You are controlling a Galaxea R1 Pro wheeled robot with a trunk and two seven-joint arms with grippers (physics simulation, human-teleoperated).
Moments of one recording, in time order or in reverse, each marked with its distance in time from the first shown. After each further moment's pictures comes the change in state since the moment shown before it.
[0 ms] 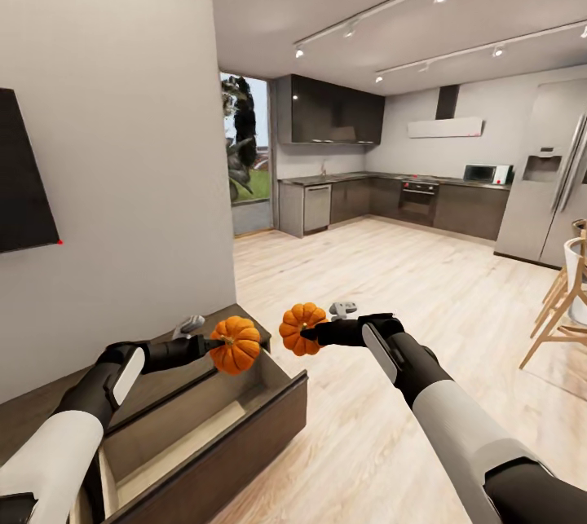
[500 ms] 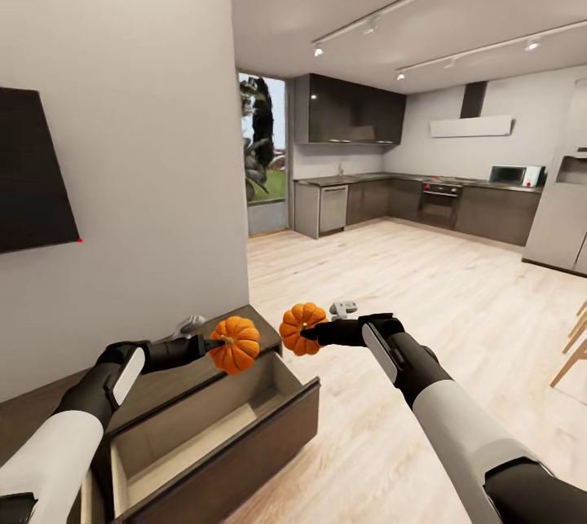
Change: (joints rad) left arm 0.000 0.000 0.000 0.000 0.000 0.001 0.000; right arm 0.000 0.000 -0.002 0.000 0.000 0.000 0.000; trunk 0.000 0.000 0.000
